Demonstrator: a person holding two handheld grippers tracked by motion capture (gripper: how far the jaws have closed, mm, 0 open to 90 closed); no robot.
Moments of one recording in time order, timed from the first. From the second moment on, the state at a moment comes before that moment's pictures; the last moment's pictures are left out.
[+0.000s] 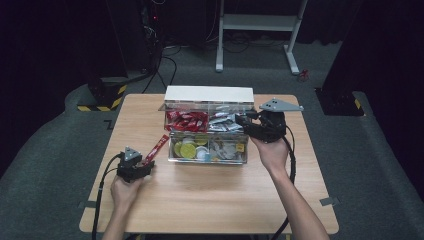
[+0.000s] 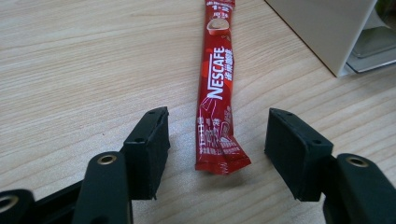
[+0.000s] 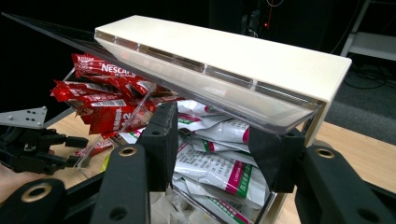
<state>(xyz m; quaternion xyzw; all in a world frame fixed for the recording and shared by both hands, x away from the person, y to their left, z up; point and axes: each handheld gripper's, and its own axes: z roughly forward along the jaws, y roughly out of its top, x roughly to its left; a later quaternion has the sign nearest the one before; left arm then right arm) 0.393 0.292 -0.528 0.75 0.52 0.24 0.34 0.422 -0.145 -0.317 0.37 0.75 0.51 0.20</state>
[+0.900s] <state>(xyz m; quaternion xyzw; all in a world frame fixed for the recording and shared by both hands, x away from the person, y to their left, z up) 0.394 0.292 -0.528 0.75 0.52 0.24 0.34 0.408 -0.161 -0.329 0.38 0.75 0.50 0.21</state>
